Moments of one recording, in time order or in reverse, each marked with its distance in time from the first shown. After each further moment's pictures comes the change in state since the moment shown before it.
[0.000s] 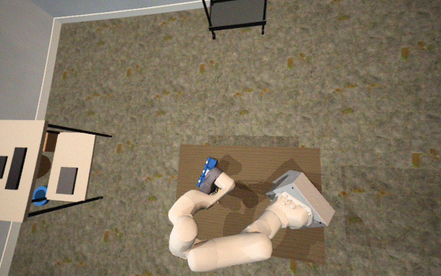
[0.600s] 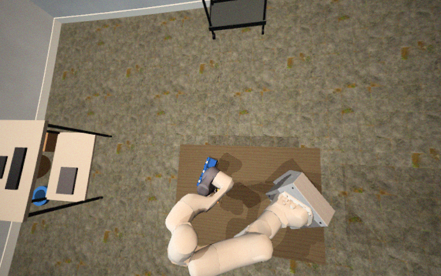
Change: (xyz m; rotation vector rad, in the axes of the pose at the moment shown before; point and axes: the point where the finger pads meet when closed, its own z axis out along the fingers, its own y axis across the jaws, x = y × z) arm 0.001 0.005 -0.042 -0.017 0.000 -0.042
